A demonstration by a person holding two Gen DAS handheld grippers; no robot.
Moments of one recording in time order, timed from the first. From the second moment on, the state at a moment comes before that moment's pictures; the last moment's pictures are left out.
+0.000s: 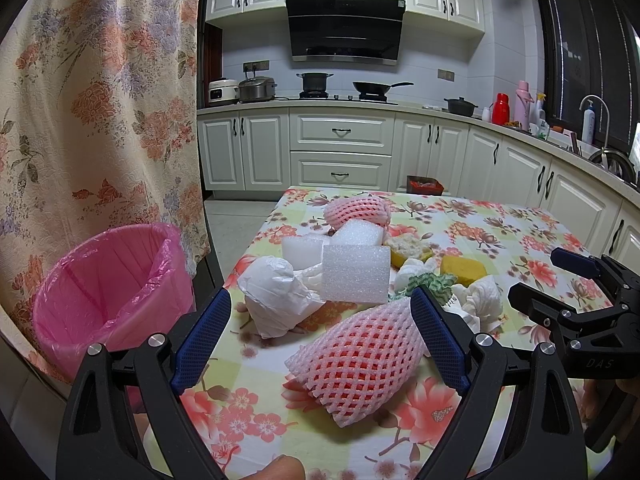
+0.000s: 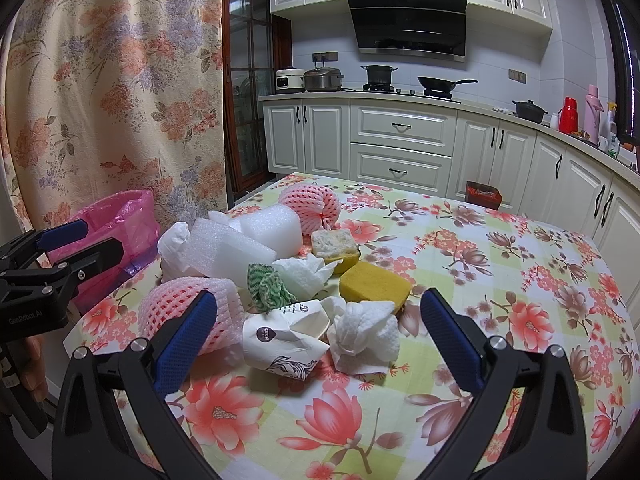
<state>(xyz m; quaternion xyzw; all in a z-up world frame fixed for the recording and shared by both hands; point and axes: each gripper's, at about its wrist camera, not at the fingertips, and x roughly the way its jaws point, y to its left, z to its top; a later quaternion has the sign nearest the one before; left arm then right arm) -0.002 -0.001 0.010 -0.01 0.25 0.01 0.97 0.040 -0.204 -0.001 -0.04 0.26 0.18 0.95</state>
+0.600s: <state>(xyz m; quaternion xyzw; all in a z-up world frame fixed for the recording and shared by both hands) 0.008 -0.002 -0.012 -0.02 0.30 -0.02 0.95 0.052 -0.212 -0.020 -0.04 0.31 0.17 0.94</state>
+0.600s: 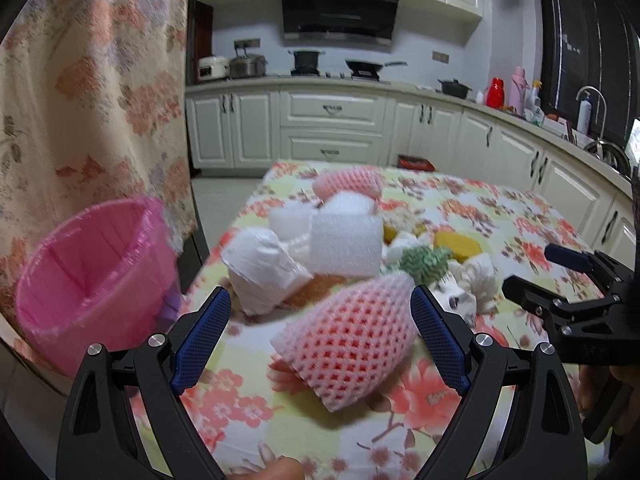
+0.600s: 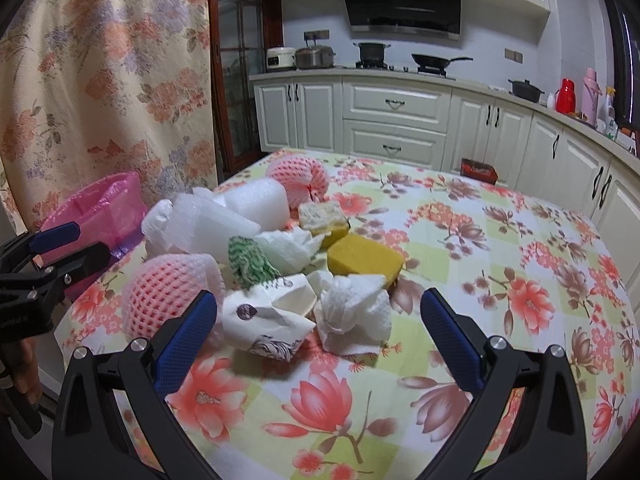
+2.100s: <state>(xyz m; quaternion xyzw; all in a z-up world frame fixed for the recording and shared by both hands) 0.032 -0.007 -0.004 -0.02 0.34 -0.10 0.93 0.124 -0.215 -0.070 -0.04 0.43 0.15 0.89</state>
